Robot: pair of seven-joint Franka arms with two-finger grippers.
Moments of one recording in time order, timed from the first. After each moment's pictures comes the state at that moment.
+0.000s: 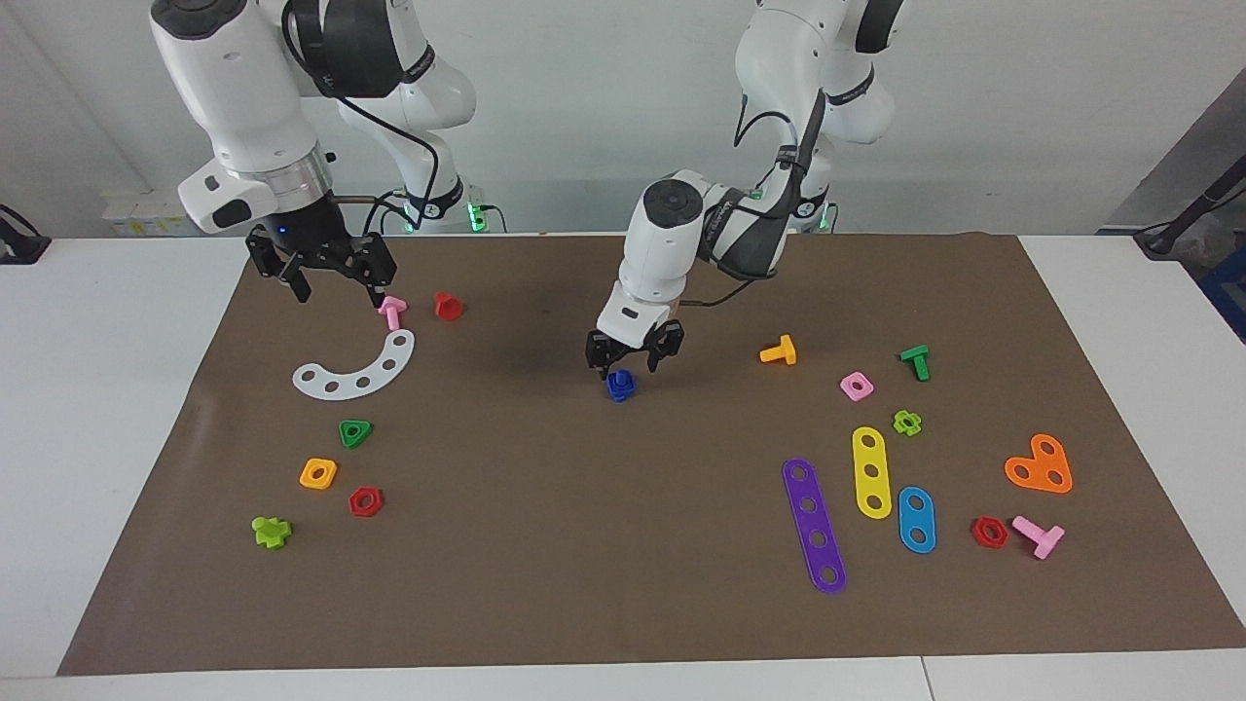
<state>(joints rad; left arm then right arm) -0.67 0.39 -0.04 -1.76 -0.10 2.26 -0.82 0.08 0.01 -0.01 -1.65 -0.03 1.71 0.20</state>
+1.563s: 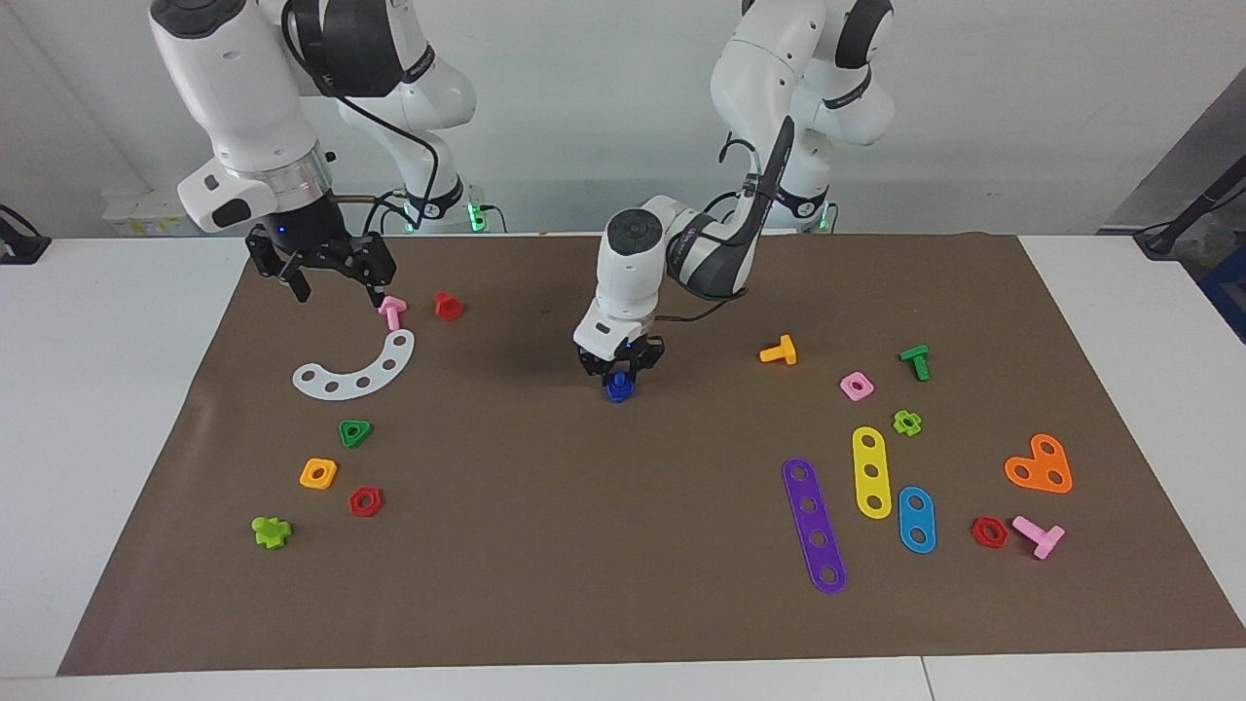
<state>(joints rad) -0.73 0.44 -0.03 -1.80 -0.04 2.28 -0.81 0.08 0.01 -0.01 -1.65 -0.03 1.71 0.20</state>
